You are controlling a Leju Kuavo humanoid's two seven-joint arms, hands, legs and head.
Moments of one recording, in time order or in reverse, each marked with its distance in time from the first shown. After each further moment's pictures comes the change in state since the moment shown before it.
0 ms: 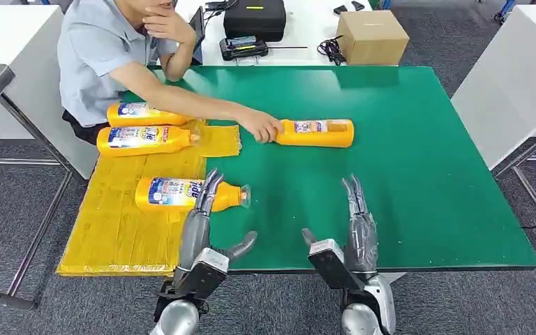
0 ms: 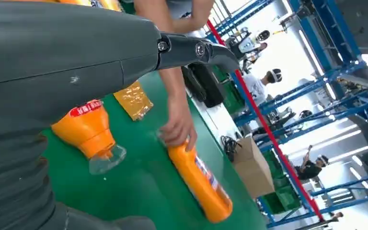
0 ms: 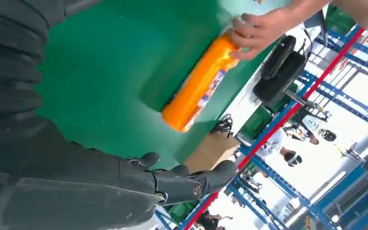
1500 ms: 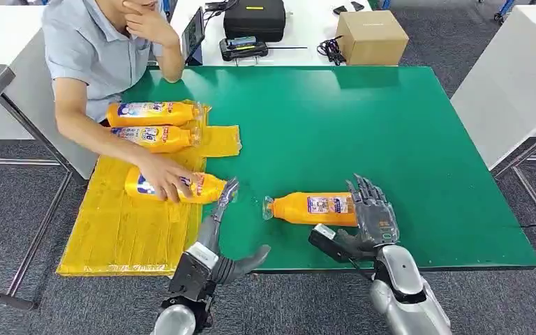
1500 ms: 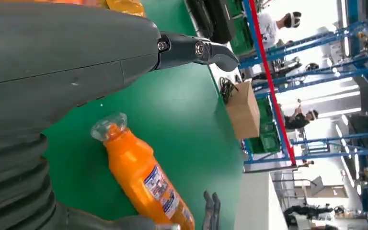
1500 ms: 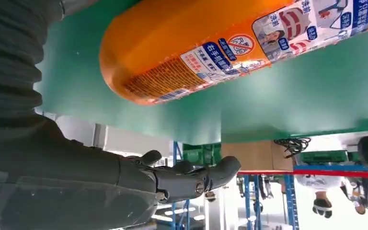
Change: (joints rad) left arm 0.027 0.009 -0.050 -0.055 0.238 -0.206 0.060; right arm -0.216 -0.277 0.072 0.260 0.498 0.142 0.357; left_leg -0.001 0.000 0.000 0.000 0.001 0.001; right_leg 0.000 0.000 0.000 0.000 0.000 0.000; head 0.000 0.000
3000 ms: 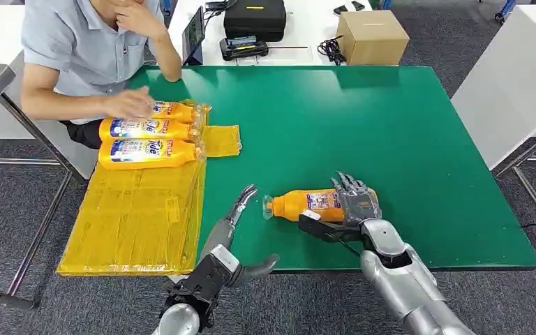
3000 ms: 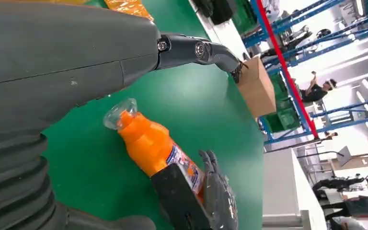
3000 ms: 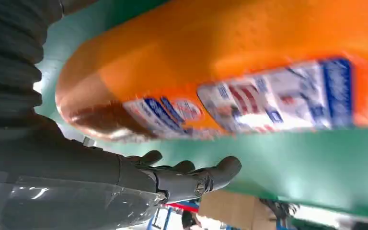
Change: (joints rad) left arm -0.028 0.018 -0.030 0.027 -0.087 -0.063 0.067; right arm -0.237 -0.021 0.166 0.255 -0.069 0.231 0.077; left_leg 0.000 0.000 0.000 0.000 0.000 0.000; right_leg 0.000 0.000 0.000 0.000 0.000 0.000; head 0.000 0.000
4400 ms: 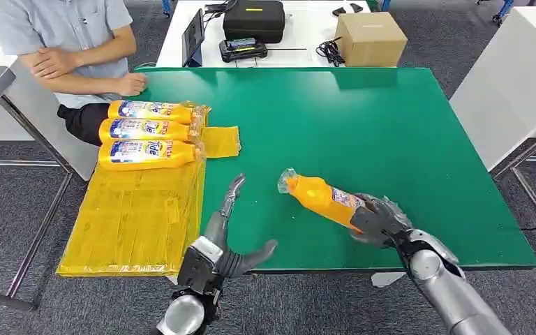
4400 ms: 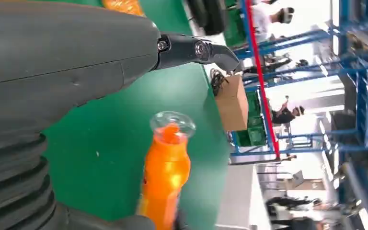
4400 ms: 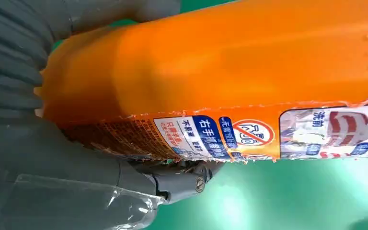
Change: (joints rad) left arm -0.058 -0.015 -0.030 0.092 0.273 0.091 -0.148; right arm 0.121 -0.165 -0.112 -0.087 -0.740 0.219 -0.307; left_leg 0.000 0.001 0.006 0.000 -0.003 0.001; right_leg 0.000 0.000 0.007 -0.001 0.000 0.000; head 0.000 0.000
